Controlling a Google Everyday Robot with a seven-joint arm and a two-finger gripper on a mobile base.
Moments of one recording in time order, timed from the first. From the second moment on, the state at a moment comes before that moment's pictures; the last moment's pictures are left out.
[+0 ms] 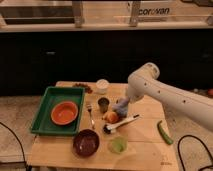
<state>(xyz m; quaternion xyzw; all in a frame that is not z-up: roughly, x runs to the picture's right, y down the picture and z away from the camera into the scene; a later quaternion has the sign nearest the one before) 0.141 0.053 0.787 -0.17 -0.09 -0.35 0.92</state>
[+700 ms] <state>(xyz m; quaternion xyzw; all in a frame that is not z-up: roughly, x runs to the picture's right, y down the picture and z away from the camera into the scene) 0.031 0.138 0.712 -0.16 -0.17 -0.42 0.87</state>
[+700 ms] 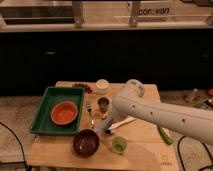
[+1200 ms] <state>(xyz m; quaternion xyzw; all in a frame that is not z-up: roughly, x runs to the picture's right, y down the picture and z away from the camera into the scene) -0.035 0.180 0.710 -0.18 -0.20 -0.44 0.86</state>
